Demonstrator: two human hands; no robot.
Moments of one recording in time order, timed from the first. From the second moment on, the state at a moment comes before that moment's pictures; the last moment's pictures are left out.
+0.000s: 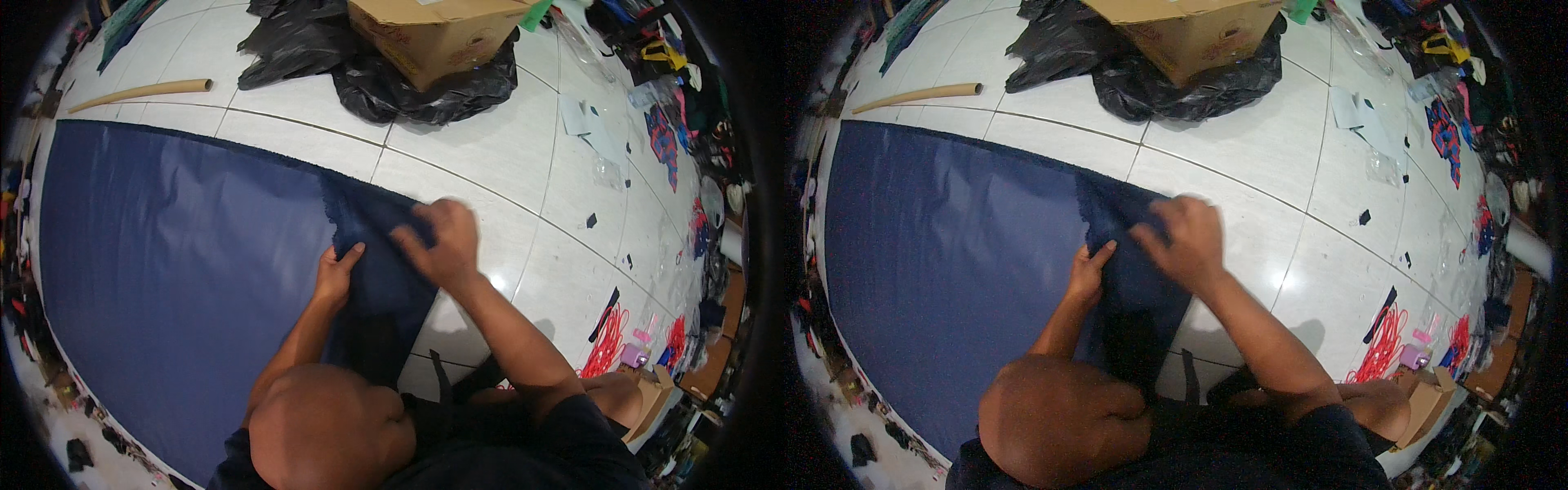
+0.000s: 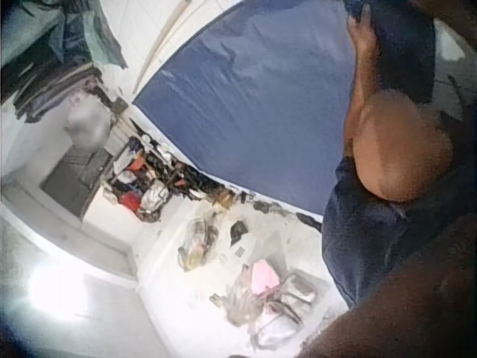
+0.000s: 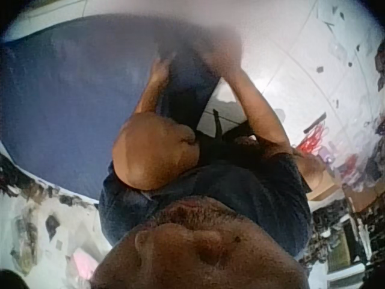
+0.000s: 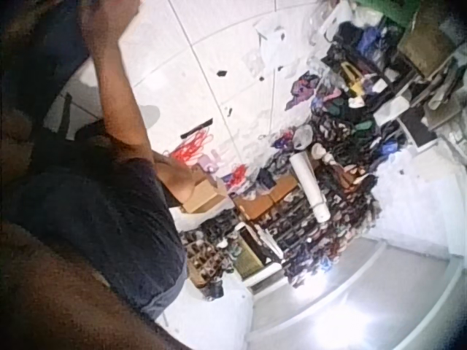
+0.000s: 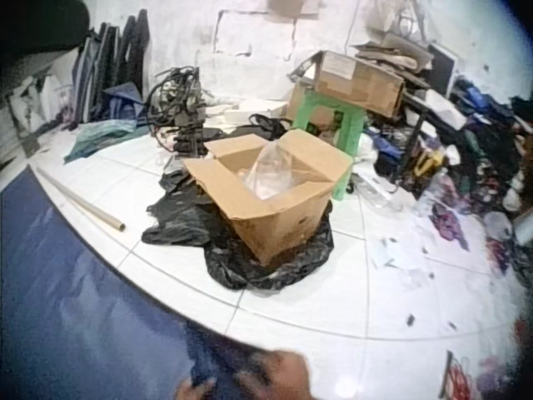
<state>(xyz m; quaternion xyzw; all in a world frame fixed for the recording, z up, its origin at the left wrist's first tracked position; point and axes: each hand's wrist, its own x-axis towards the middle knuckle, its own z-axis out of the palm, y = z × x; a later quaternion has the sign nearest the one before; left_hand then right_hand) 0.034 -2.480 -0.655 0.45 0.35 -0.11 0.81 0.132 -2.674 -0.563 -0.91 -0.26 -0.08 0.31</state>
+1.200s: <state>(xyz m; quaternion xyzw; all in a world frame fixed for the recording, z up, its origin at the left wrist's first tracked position) 0.036 -2.485 -0.652 0.43 0.36 -0.10 0.82 0.128 -2.677 -0.600 -0.90 -0.07 0.18 0.39</state>
